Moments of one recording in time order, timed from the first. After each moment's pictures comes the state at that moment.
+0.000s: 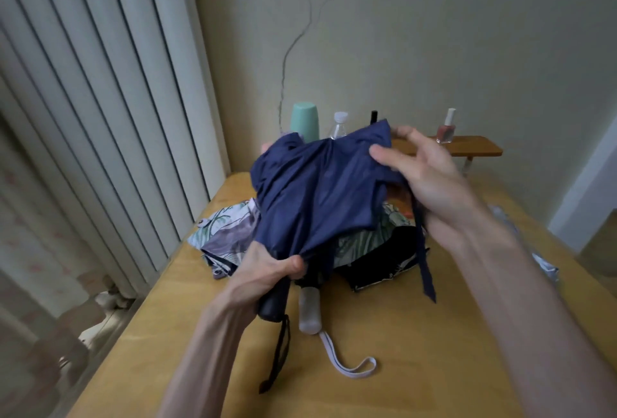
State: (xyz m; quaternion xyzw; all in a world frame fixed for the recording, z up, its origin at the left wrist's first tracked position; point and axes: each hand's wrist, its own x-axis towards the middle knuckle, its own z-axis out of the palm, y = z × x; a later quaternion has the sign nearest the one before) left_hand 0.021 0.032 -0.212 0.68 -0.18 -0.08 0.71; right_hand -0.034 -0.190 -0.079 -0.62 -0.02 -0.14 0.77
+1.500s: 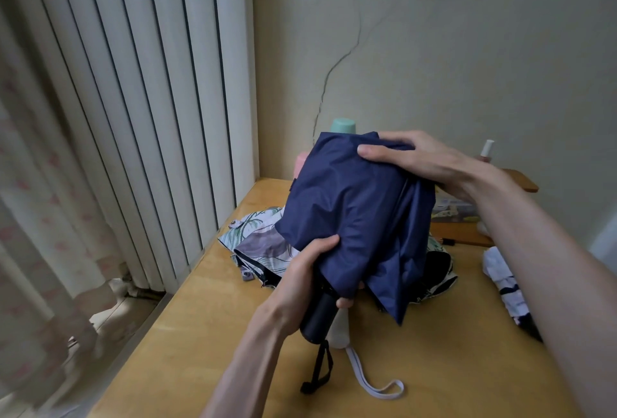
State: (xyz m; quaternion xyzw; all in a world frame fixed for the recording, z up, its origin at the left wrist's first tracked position) left_hand -0.001 0.023 -0.185 0.46 -0.13 -0.26 0.84; right_hand 0.042 -0.184 -0.032 -0.90 -0.11 -0.01 0.43
